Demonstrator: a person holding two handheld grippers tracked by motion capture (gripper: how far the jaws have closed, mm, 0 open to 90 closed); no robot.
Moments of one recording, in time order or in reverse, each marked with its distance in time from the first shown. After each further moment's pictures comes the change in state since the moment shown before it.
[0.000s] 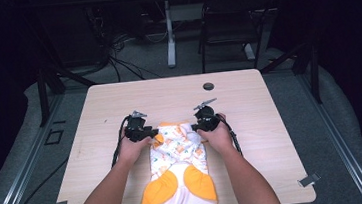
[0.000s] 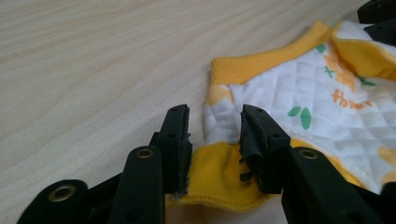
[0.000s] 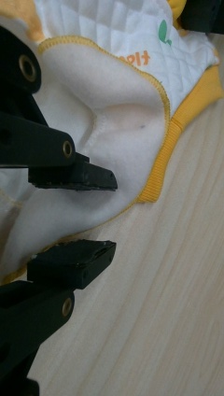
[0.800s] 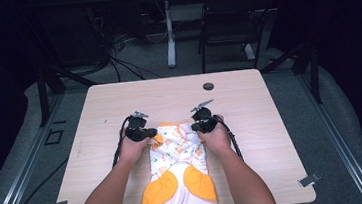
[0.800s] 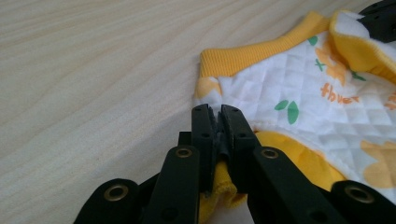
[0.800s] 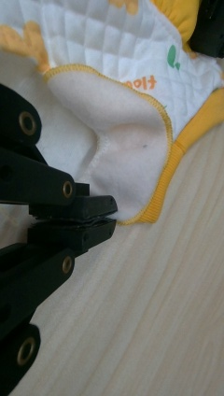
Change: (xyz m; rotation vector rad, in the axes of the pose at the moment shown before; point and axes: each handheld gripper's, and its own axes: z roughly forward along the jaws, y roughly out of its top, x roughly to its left) left arm -0.004 0.005 -0.005 0.028 -0.013 0.006; right arm 0.011 0.002 -0.005 0.007 0.013 -0.054
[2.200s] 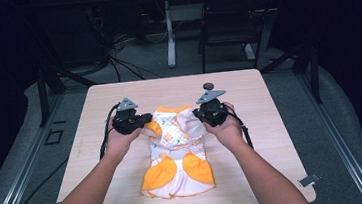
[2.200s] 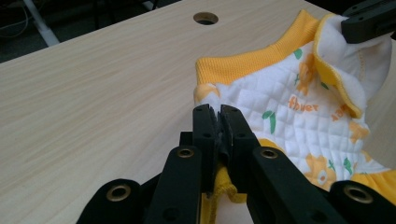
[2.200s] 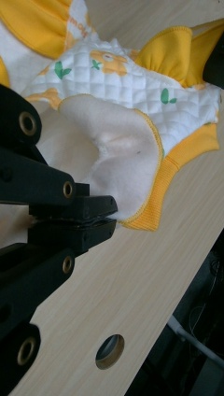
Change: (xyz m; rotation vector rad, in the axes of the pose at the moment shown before) left arm -0.018 0.027 -0.078 -0.207 -0.044 0.168; right arm 0.014 0.020 -0.093 -0.228 -0.026 -0.202
